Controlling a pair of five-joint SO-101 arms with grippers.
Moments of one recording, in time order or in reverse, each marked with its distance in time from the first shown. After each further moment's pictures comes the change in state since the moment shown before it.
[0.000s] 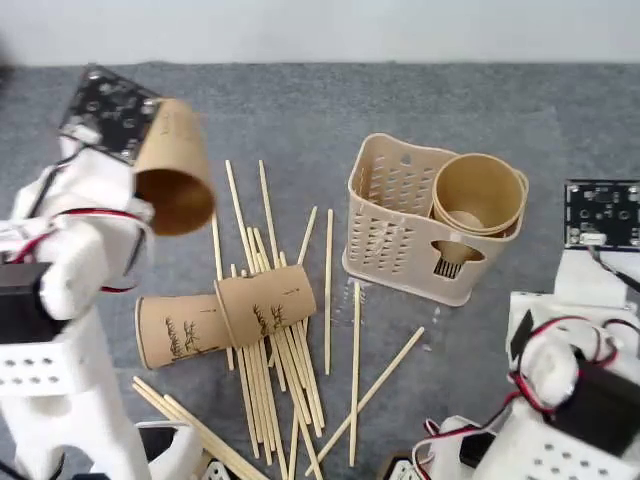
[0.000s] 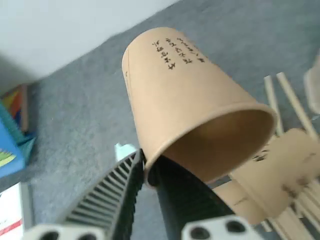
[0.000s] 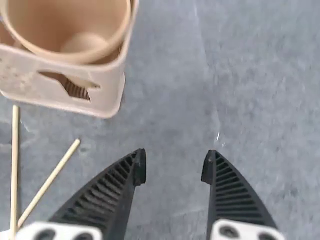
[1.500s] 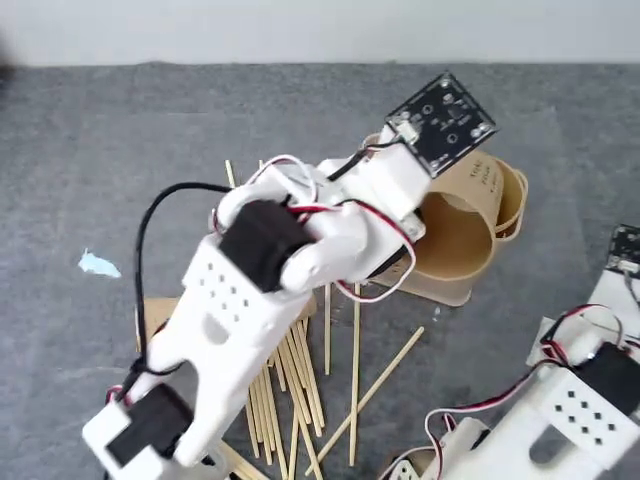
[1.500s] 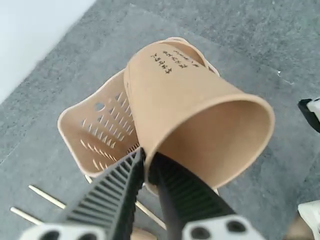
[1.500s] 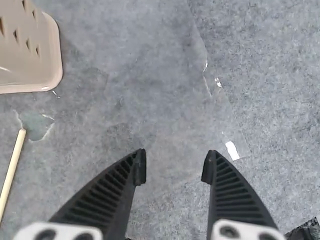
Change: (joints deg) left arm 45.9 30.1 -24.1 -4.8 15.7; right arm 16.4 1.0 24.2 -13.8 -0.1
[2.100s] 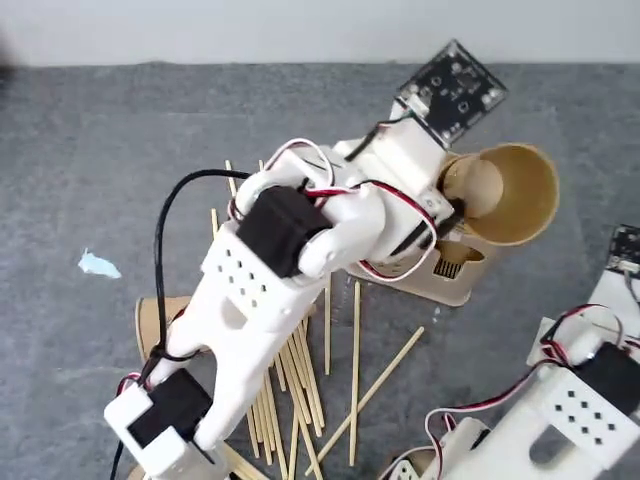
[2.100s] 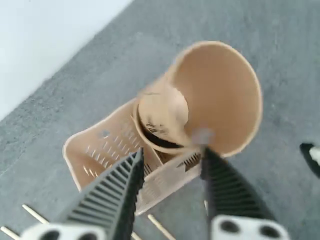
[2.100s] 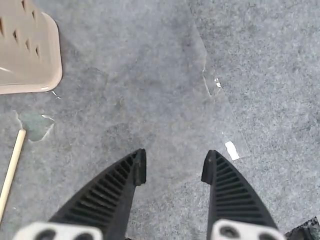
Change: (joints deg) left arm -0.7 5.9 -8.8 -3.8 4.9; right arm 0.1 0.0 0.0 0.0 0.0
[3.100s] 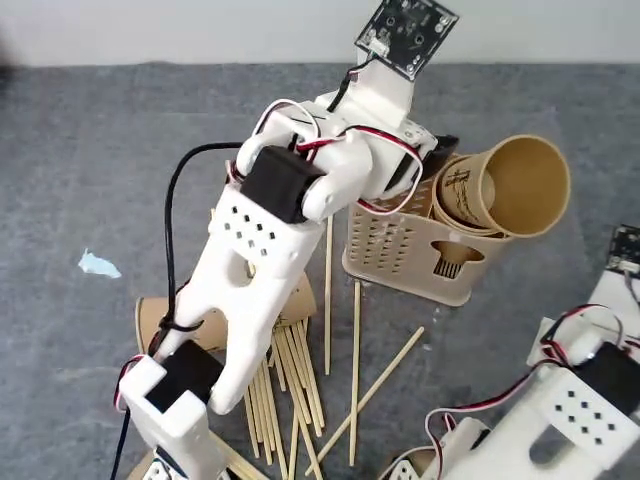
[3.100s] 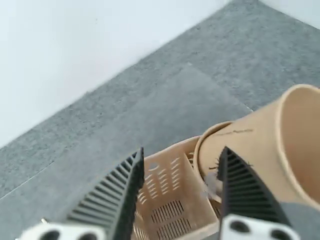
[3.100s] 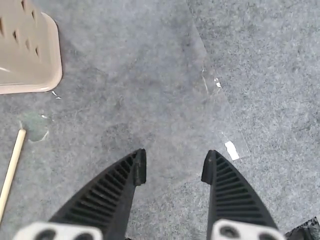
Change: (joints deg) left arm -8.0 8.2 -4.0 -10.2 1.9; right arm -0.1 0.0 0.0 0.0 0.0
